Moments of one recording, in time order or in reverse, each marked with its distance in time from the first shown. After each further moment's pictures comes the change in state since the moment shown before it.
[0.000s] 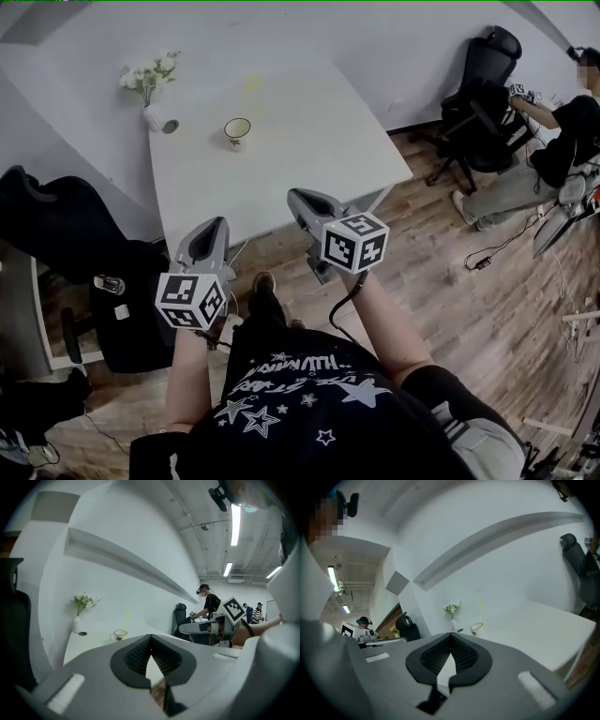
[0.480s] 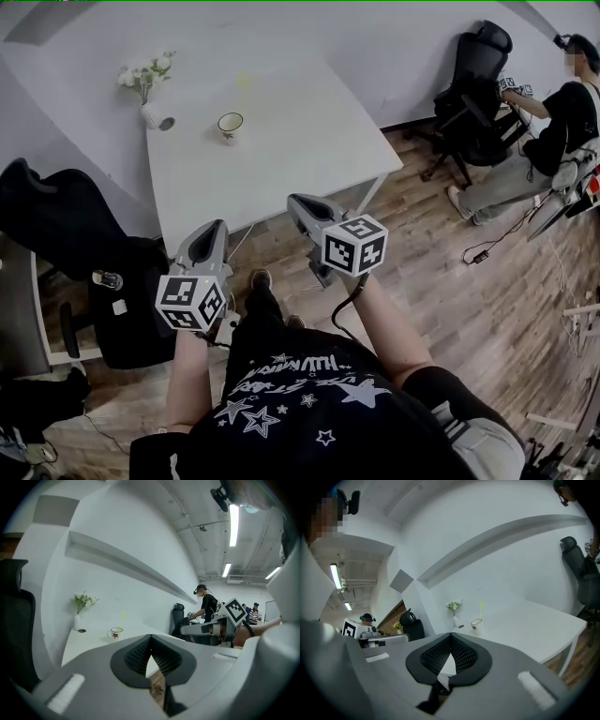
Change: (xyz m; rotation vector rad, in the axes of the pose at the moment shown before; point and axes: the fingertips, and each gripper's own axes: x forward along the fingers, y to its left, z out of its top) left arm -0.028 -0.031 -0.013 -0.004 -0.003 -0.006; right arm -0.044 0.014 -0.021 -0.023 0.022 0.003
